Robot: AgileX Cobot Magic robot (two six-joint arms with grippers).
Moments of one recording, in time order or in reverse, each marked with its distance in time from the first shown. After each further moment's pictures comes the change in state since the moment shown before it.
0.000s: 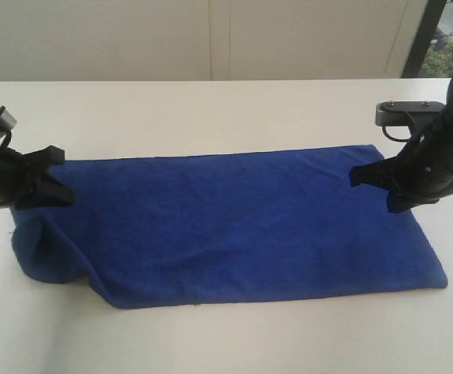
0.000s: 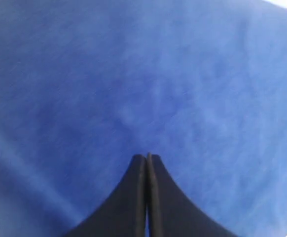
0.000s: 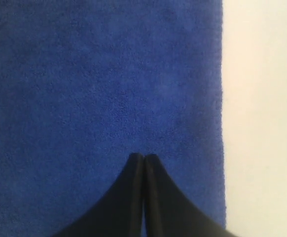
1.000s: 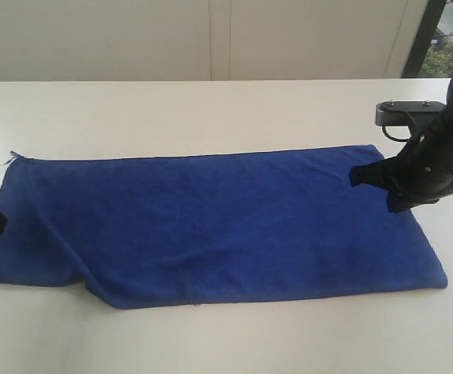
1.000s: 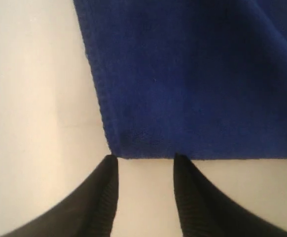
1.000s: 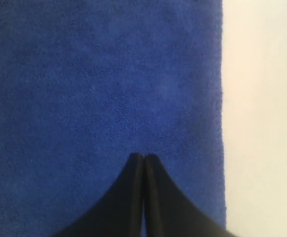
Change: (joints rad) left arm 0.000 -0.228 0.095 0.954 0.043 -0.632; right arm 0.000 0.000 0.000 0.000 -0.002 0.000
